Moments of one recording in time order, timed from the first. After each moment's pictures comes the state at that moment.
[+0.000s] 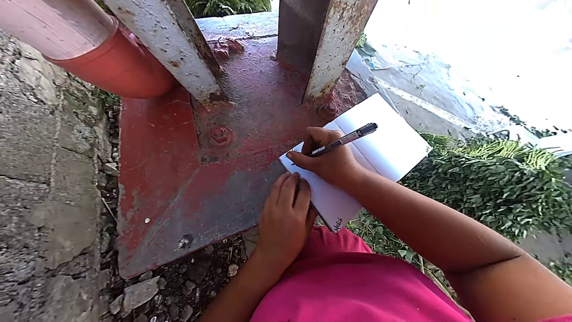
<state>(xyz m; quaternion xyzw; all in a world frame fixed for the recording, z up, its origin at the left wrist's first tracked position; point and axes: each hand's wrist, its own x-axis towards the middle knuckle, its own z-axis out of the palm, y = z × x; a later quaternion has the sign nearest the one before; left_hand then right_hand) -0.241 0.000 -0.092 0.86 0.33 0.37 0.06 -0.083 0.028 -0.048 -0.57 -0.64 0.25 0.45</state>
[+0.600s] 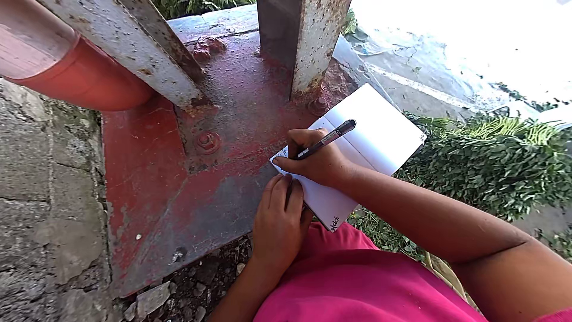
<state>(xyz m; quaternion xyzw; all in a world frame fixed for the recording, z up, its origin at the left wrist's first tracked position) -0.243 0.002 -0.093 0.87 0.33 0.37 0.05 -0.085 0.033 -0.054 -0.55 -0.66 0.25 0.45</state>
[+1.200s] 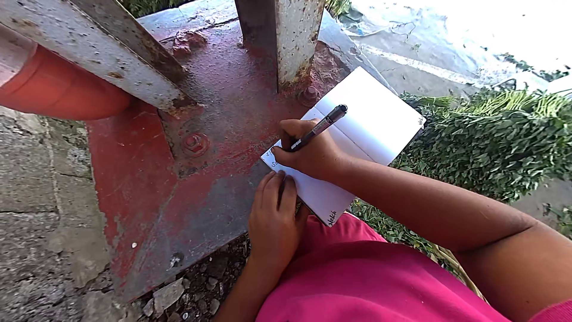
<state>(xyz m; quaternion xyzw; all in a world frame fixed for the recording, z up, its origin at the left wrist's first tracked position) -0.244 0.000 -0.091 0.87 0.34 0.36 0.04 -0.086 0.033 -0.053 -0.56 -0.66 0.20 0.46</state>
